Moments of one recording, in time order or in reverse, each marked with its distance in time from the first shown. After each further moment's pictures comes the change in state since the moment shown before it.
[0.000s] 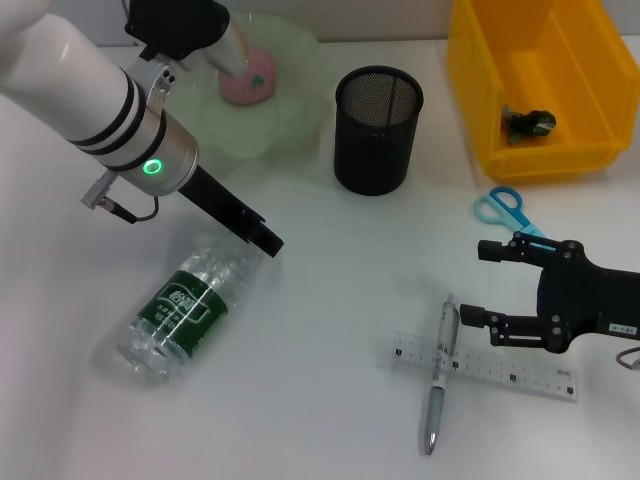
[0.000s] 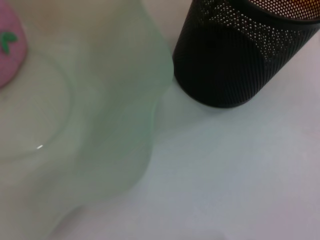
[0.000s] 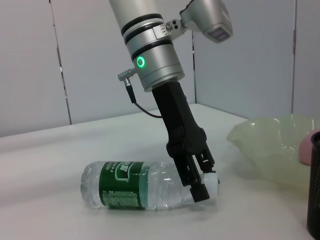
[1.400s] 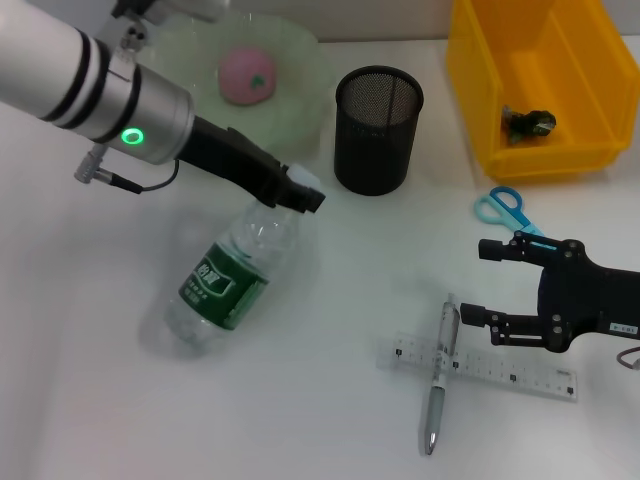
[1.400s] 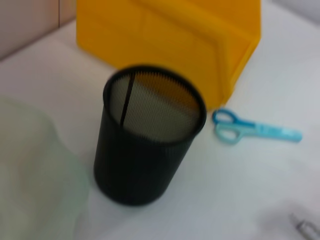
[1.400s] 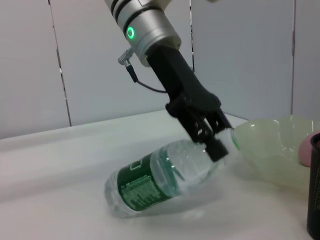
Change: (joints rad) left arm 0.093 0.013 -0.114 0.155 -0.262 0.104 0.284; right arm -0.001 0.001 0.002 -0.005 0.002 -0.005 0.004
